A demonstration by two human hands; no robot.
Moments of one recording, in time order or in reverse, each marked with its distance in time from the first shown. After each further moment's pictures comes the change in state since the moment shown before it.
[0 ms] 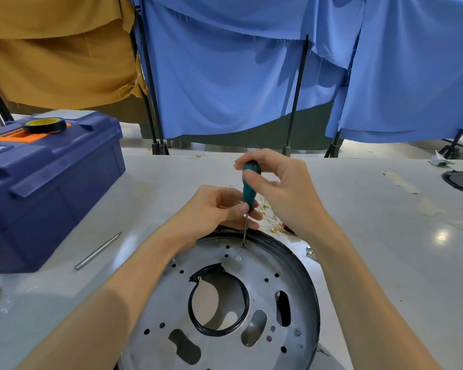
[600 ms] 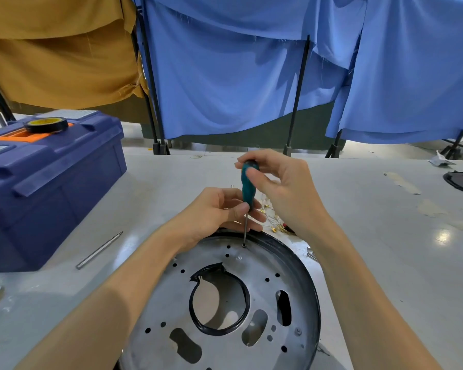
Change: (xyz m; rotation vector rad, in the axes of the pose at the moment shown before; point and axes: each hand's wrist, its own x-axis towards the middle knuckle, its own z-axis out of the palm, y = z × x) left_hand 0.000 -0.001 0.002 -0.023 -0.041 -0.035; right_hand 0.000 0.000 0.000 -0.008 0.013 0.008
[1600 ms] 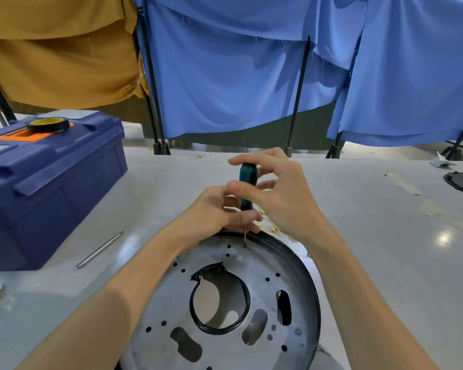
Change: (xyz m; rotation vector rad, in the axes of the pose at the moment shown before) left_hand 0.001 0.000 0.001 0.030 0.020 0.027; right_hand -0.003 0.000 0.007 -0.084 0.005 -0.043
